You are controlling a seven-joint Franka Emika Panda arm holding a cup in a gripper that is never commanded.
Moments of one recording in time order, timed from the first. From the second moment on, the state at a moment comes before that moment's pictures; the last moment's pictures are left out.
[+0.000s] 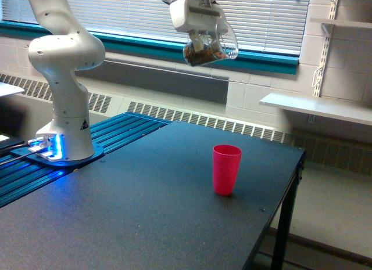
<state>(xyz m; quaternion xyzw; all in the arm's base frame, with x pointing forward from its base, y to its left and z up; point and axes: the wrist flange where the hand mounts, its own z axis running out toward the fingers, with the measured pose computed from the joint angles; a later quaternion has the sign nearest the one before) 0.419 0.025 0.499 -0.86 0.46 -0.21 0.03</state>
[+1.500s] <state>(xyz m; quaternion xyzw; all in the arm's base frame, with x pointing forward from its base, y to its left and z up) 0.429 0.076 0.445 -0.85 0.49 -0.18 -0.03</state>
